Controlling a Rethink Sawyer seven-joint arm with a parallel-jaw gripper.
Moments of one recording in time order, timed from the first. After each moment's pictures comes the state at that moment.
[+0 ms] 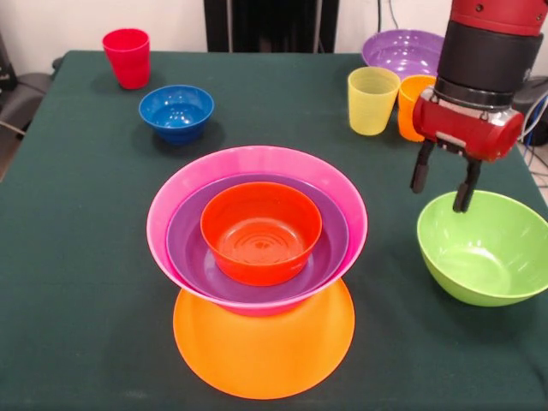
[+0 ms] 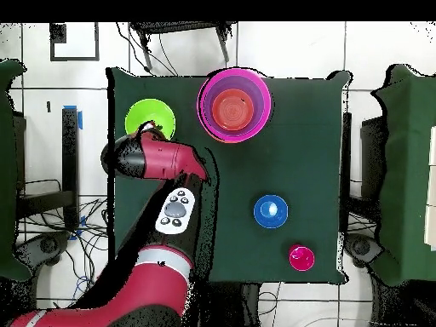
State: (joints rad) arm 0.20 -0.36 -0.25 1.39 0.29 0.29 2.49
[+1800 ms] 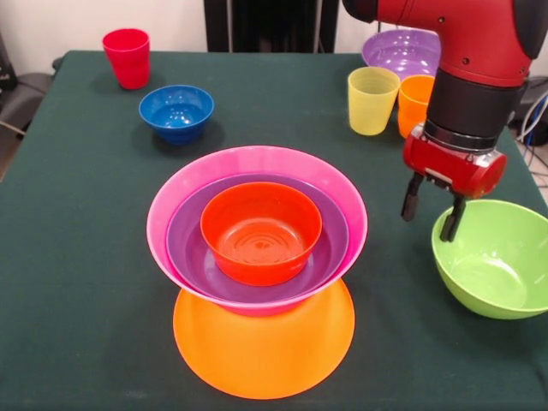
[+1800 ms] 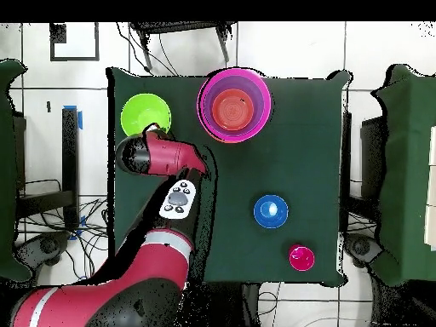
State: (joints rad) arm 0.20 -0.26 -0.25 1.33 0.31 0.29 2.49
